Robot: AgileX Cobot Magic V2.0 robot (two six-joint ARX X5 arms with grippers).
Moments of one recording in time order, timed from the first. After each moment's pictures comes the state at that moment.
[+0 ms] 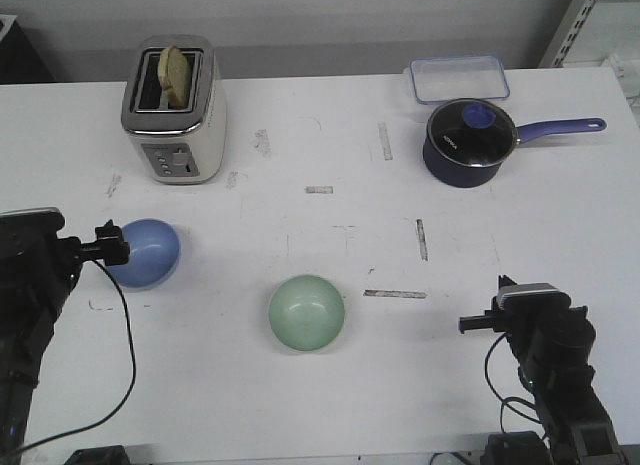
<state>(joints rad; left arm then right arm) 0.08 1.00 1.06 -0.44 -0.07 0.01 0.03 0.52 0.57 -0.49 0.04 -0.05</state>
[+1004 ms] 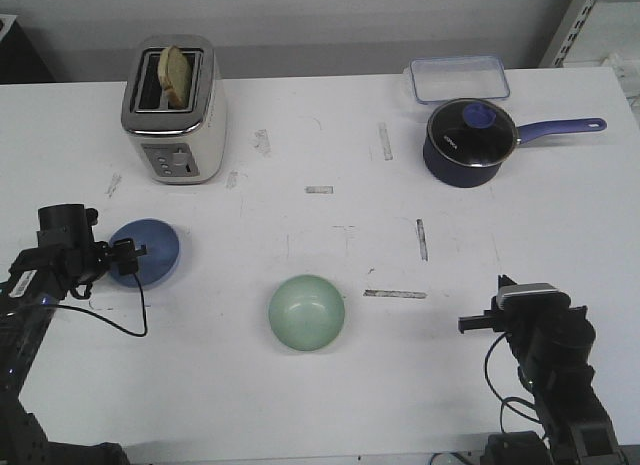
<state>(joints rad) 0.17 1.51 1.06 -0.47 -0.02 -0.04 0.03 0.52 0.57 -0.48 0.04 -0.05</state>
